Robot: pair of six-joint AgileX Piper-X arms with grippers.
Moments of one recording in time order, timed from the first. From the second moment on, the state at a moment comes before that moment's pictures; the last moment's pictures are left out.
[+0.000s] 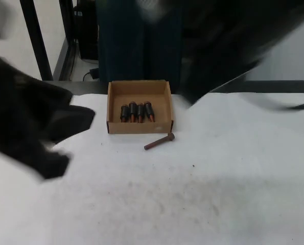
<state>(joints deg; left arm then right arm) -29.3 48.1 -52.8 43.0 14.5 11.3 43.7 82.2 -95.7 72.6 13.8 -10.6</state>
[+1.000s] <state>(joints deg) -30.8 119.5 -92.4 50.2 11.8 24.5 39.3 38.3 -70.8 74.6 14.2 6.1</state>
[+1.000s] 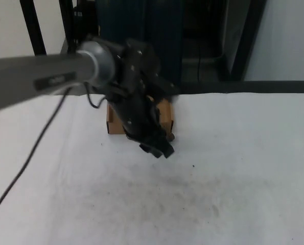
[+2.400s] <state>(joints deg) -31.9 128.9 -102.5 47.2 7.1 28.5 39.3 38.3 -66.0 68.6 14.2 2.7</state>
